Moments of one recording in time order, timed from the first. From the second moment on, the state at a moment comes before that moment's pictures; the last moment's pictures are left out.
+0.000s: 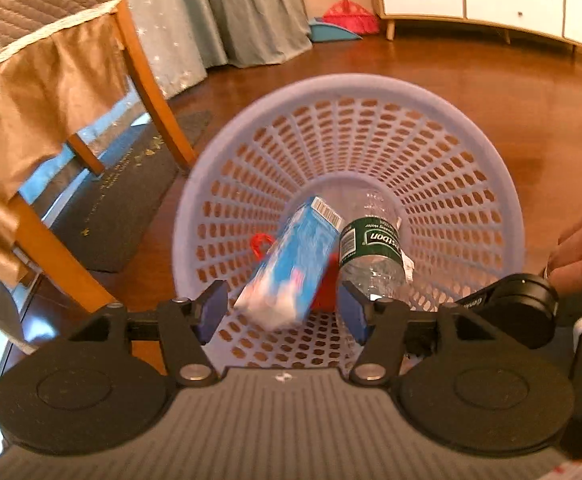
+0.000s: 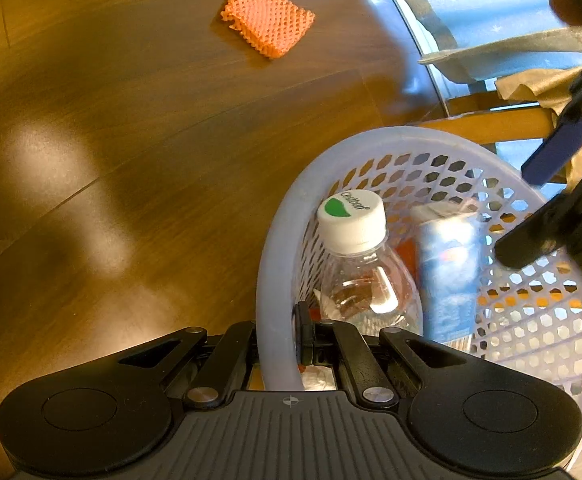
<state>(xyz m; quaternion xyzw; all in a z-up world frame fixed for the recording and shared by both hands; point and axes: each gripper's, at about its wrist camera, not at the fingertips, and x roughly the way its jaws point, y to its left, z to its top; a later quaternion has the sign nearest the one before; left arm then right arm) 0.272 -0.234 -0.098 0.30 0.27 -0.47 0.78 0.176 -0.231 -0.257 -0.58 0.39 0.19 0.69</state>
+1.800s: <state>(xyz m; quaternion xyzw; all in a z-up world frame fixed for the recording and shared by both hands) 0.237 0.060 -0.188 0.25 0.45 -0.21 0.83 0.170 -0.228 -0.251 -0.59 0.39 0.18 0.68</state>
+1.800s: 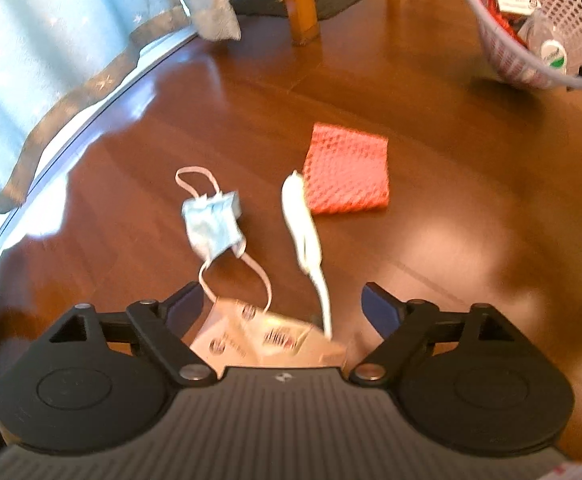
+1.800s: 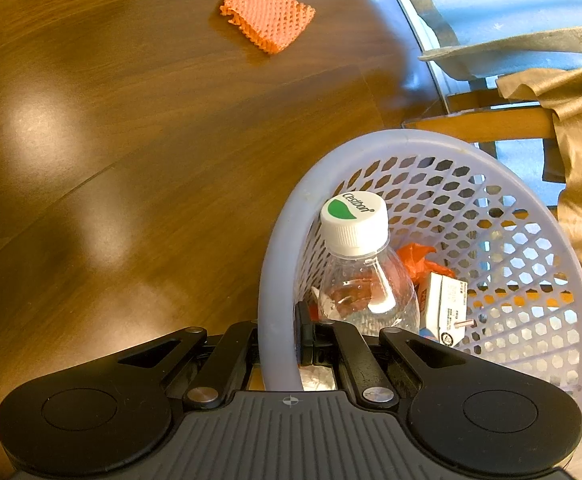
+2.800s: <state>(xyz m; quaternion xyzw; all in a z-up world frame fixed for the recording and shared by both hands) 0.245 0.140 -0.219 0.13 0.54 -0.10 0.83 0.171 -0.227 -0.252 -0.59 0.39 0.18 0.68</state>
